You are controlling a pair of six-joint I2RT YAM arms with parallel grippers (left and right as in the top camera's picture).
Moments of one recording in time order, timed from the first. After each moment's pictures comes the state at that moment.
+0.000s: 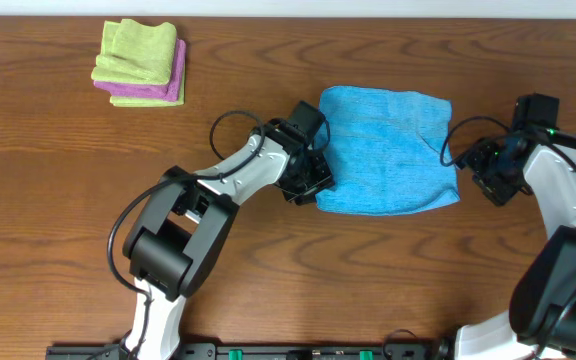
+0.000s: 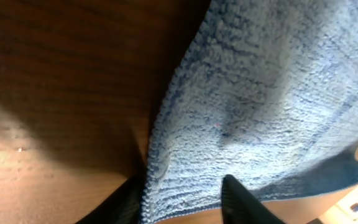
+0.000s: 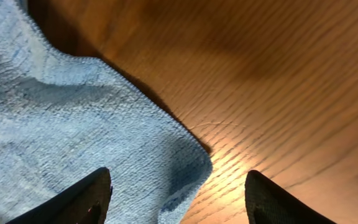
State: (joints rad) left arm -0.60 2.10 1.40 -0.60 0.48 -1.02; right arm -0.28 1.72 1.16 -0.80 -0.10 0.58
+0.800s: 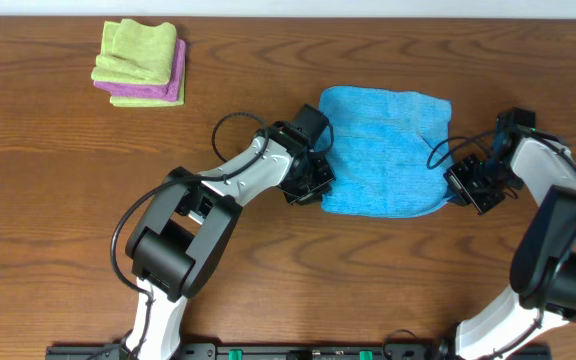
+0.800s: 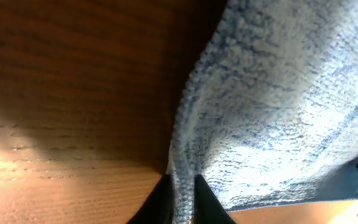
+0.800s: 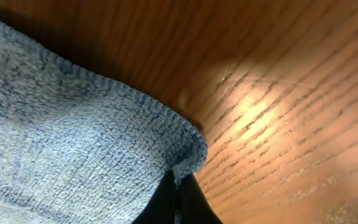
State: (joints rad) left arm -0.61 2.10 1.40 -0.60 0.45 -1.03; right arm -0.28 1.89 1.16 -0.86 -0.21 0.73
